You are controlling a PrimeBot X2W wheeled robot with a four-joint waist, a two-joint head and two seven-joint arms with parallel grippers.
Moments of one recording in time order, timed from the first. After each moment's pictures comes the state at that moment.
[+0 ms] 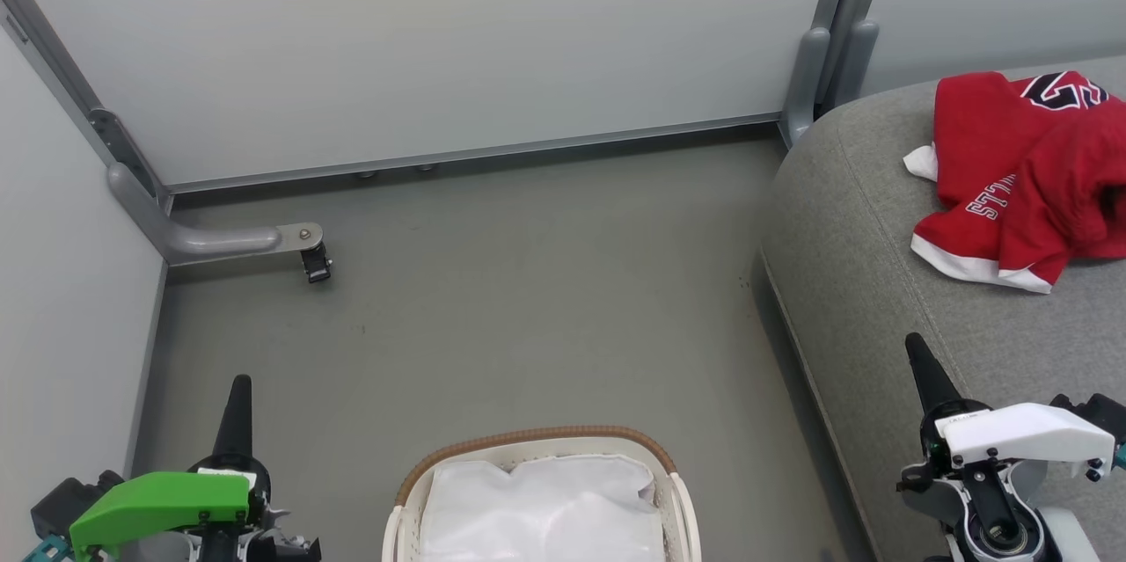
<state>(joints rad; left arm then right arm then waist) -0.07 0.04 0.10 0.30 -1.32 -0.13 0.04 -0.14 -0.04 -0.09 0.32 1.31 0.13 0.04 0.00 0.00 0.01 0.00</state>
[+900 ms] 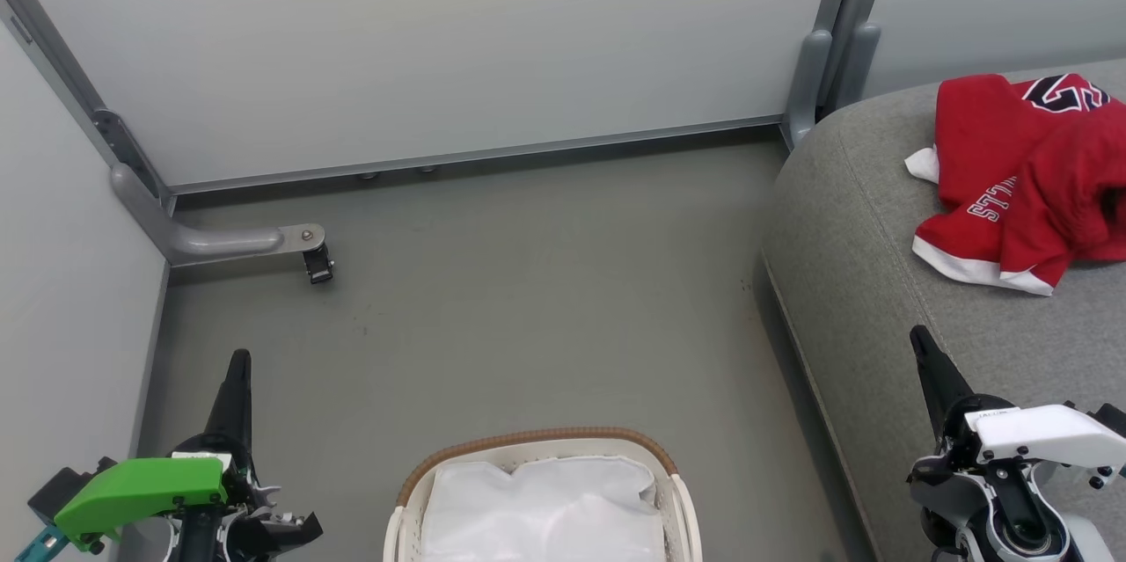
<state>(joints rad) -0.09 0.05 0.11 0.26 -1.53 -0.13 0.09 -0.12 -0.05 -0.11 0.27 1.52 0.13 0.09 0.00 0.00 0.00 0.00</state>
